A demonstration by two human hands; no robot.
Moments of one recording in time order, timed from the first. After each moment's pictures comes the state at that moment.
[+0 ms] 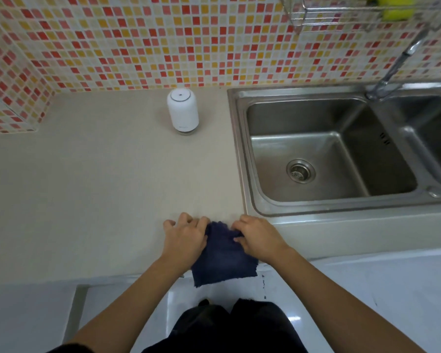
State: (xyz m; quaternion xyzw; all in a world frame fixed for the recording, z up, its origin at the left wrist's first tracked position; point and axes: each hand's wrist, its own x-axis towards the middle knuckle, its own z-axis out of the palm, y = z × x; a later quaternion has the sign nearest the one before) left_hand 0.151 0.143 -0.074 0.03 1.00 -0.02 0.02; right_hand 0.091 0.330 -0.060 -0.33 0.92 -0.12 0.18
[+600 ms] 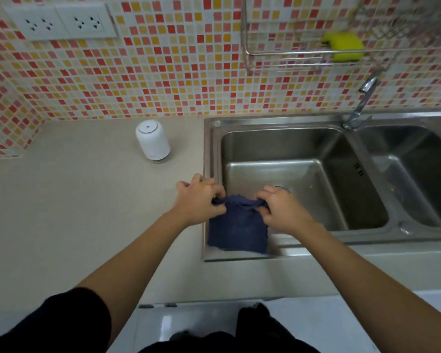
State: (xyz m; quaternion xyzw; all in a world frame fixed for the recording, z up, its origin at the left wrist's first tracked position) left_hand 0.000 0.241 0.022 0.04 0.99 0.13 0.05; right_hand -0.041 0.453 0.002 -0.30 0.93 -0.20 0.07
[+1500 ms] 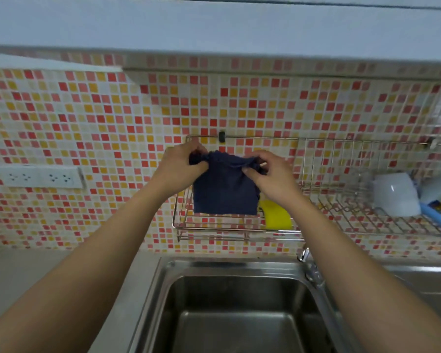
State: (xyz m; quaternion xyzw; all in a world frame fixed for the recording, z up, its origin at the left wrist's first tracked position) left_hand -0.239 0.313 0.292 0.01 0.90 0.33 -0.28; right_hand -0.313 0.507 0.266 -0.30 0.80 -0.48 -0.17
